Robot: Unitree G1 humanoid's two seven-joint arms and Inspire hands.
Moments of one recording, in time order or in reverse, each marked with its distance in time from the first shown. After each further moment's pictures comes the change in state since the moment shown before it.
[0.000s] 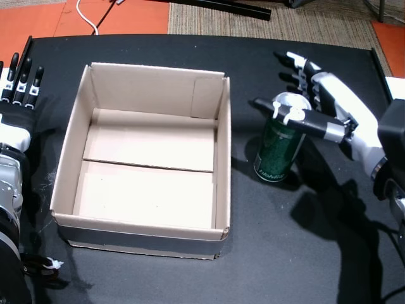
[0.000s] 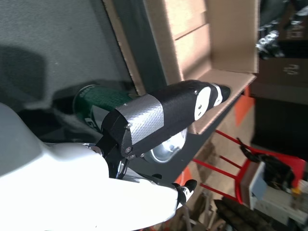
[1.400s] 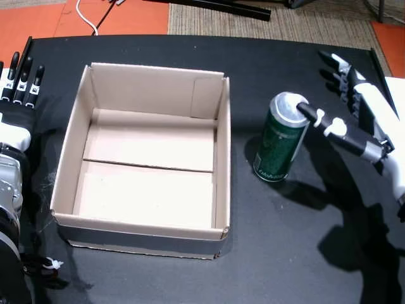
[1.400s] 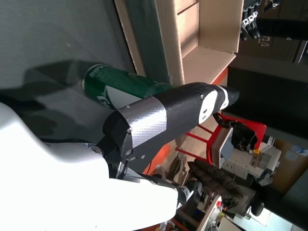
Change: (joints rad) left arm 0.000 0.001 -0.002 0.000 0.000 0.001 -0.014; right arm 0.159 -0.034 -0.086 -0.135 0.151 -0.193 0.021
